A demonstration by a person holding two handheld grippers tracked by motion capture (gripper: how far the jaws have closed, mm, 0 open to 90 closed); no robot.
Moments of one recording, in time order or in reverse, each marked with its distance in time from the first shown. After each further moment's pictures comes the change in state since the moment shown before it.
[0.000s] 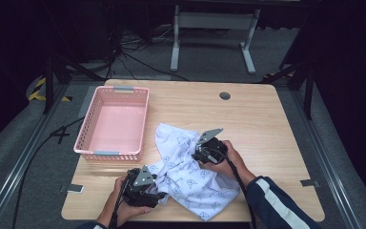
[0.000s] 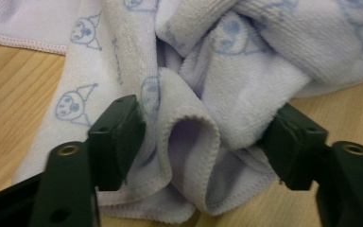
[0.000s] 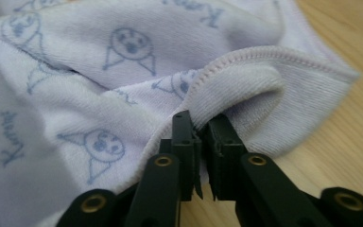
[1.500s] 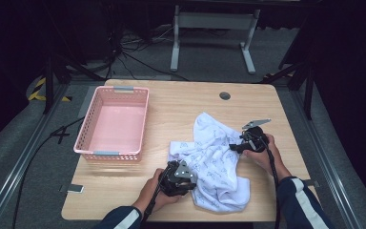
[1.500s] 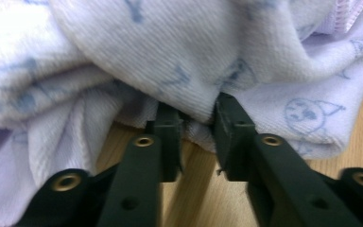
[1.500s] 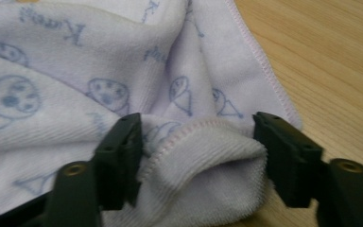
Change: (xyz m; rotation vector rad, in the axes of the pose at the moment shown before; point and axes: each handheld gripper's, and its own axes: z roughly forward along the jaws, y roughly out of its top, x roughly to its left) left arm -0.022 0.064 0.077 0.079 -0.151 0.139; right arm -0.104 -0.085 -0.051 0.004 -0.189 0.308
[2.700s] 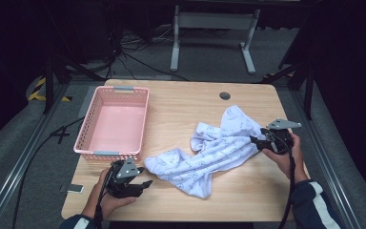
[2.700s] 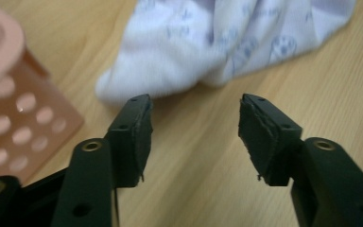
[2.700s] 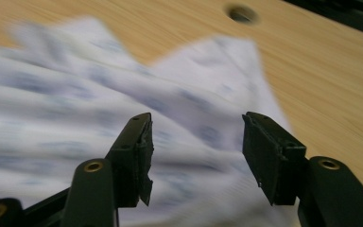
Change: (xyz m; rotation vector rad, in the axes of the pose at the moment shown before) left arm 0.024 -0.088 -0.112 -0.053 0.193 -0.144; right arm 0.006 -0.011 -0.078 -0.231 -0.135 -0.036
